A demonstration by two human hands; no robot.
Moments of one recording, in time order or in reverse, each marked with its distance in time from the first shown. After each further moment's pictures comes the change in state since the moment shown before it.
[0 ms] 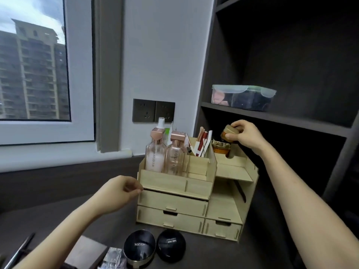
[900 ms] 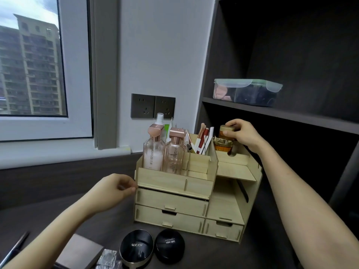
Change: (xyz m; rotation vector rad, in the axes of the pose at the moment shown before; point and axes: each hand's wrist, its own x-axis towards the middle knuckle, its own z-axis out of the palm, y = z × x) left_hand 0.009 -0.011 0.002 -0.001 -0.001 -0.040; right_hand 0.017 0.015 0.021 0.172 -0.044 -0.029
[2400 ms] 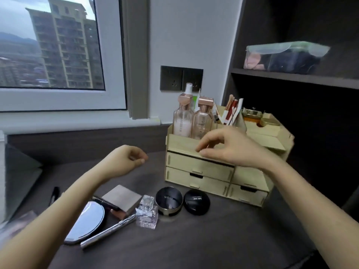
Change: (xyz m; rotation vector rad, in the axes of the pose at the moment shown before) left_hand -0.047 -0.022 -0.023 0.028 0.043 -0.086; right_hand -0.169 -0.103 0.060 -0.130 -0.604 -0.408
